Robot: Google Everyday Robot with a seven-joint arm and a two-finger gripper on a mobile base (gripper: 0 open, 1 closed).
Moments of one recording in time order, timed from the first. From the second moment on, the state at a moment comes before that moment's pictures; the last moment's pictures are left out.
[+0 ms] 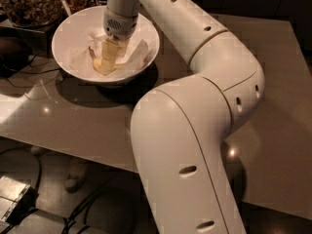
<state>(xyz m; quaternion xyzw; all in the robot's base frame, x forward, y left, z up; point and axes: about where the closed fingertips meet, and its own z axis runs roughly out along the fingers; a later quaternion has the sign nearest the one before) 0.690 0.109 0.873 -0.59 0.79 0.12 0.09</state>
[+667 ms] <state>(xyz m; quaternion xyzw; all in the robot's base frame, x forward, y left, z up) 0.694 0.107 0.851 -0.60 0.79 0.13 0.07</state>
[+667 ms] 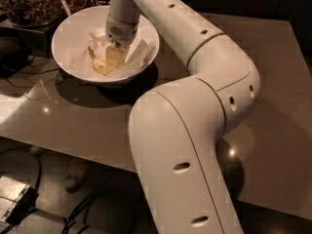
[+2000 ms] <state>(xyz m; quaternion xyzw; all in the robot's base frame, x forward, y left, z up) 0.673 0.091 0.896 -0.63 0.75 0.14 0.17</state>
